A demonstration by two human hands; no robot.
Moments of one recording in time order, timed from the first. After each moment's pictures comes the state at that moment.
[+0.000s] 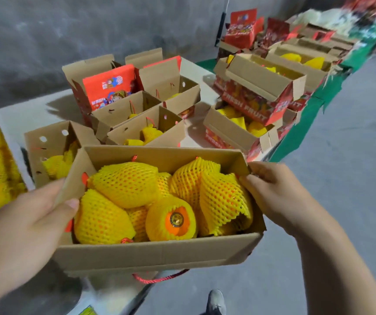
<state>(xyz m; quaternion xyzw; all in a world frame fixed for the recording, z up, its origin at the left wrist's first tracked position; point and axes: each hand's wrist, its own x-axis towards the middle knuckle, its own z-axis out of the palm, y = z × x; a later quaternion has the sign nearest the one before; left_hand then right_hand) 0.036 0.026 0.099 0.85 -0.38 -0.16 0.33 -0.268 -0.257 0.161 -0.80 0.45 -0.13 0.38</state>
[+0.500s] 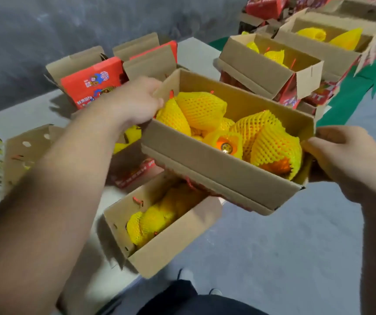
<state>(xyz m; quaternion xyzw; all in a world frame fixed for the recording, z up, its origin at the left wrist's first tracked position) -0.015 -0.378 0.206 0.86 -0.44 -0.14 0.22 -0.340 -0.532 0.177 -0.71 0.52 -0.19 0.44</state>
